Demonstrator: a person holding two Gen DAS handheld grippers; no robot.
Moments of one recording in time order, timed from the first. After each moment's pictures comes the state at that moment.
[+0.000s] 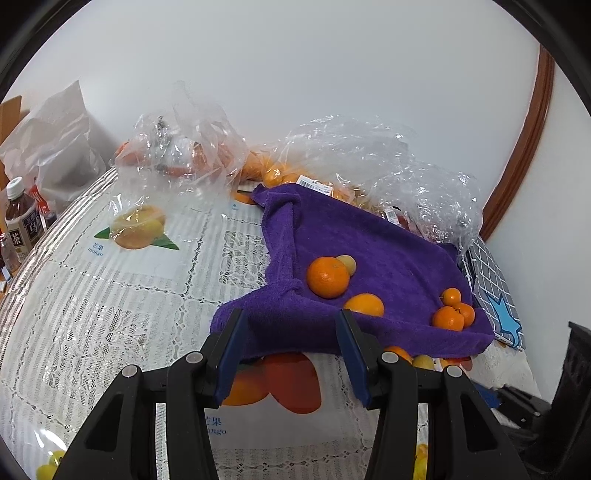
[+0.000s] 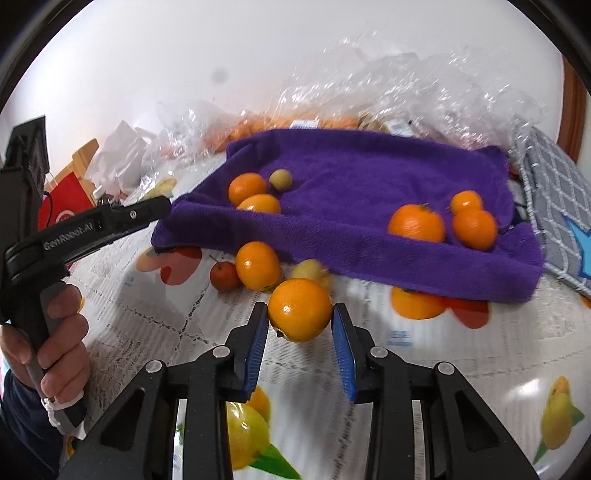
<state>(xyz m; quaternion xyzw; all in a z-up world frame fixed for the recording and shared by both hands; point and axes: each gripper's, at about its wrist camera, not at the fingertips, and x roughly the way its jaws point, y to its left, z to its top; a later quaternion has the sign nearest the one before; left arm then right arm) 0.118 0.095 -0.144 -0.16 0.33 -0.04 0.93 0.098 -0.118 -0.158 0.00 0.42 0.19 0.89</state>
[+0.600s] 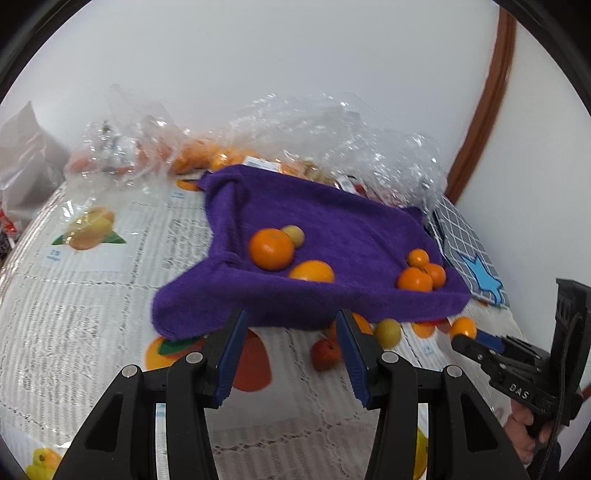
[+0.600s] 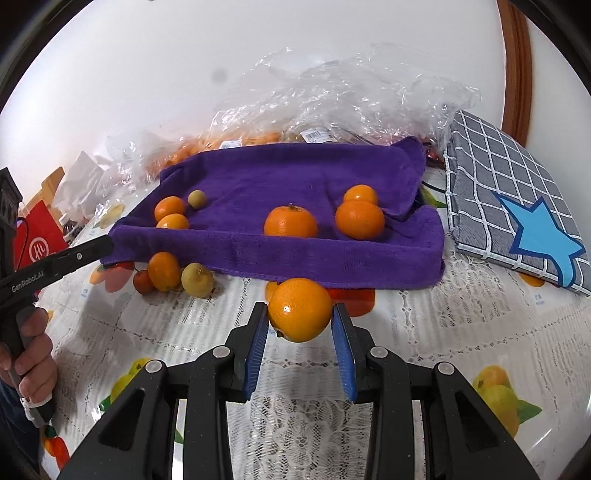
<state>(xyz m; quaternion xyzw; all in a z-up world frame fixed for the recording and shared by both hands) 0.114 0.061 -0.146 -0.11 0.35 -0.12 0.92 0.100 -0.193 -0.159 0.02 0.41 0.12 0.90</state>
